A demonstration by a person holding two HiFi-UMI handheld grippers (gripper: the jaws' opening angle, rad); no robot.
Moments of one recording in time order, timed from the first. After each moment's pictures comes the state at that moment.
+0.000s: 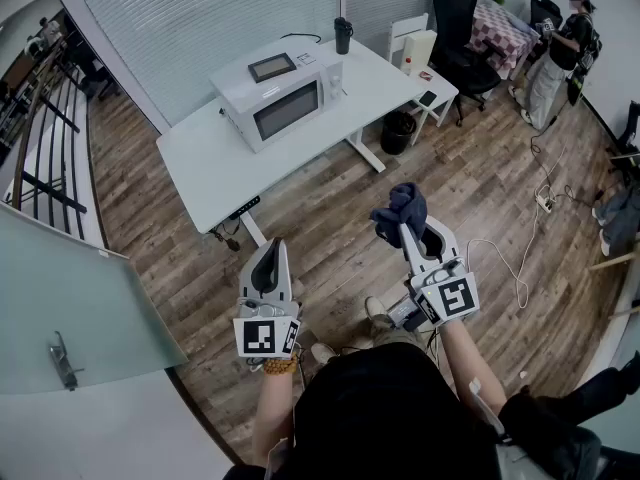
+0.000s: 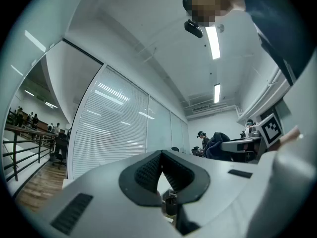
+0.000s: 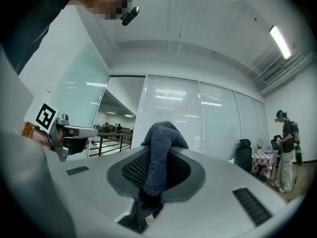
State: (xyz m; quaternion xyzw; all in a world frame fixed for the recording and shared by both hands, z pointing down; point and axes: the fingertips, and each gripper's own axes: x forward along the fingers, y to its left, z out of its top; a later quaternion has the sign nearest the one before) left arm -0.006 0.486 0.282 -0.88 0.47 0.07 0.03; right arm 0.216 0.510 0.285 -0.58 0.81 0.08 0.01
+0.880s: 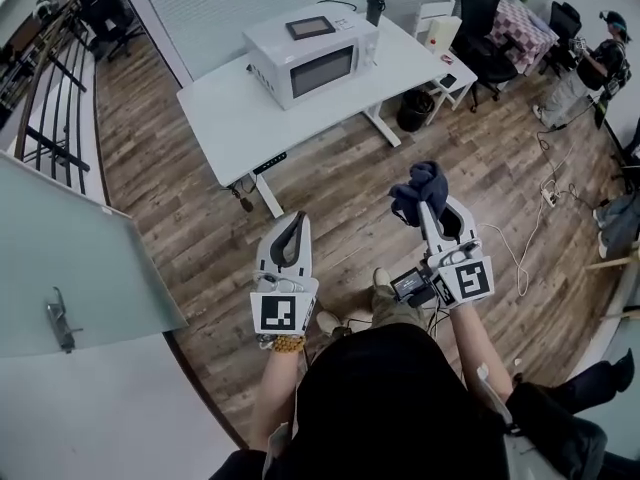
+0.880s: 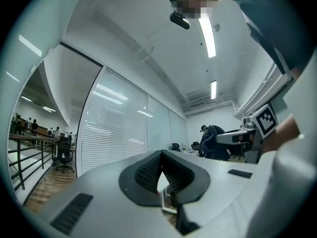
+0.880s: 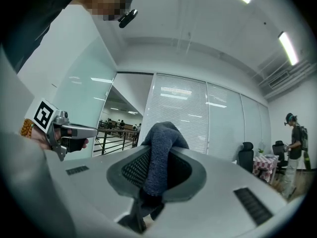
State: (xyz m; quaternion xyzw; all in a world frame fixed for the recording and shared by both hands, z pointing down) left arm -0.081 0.531 0.305 -0.88 0.47 0.04 0.03; right arm 0.131 0.543 0.290 -0.57 0.82 0.09 -0.02
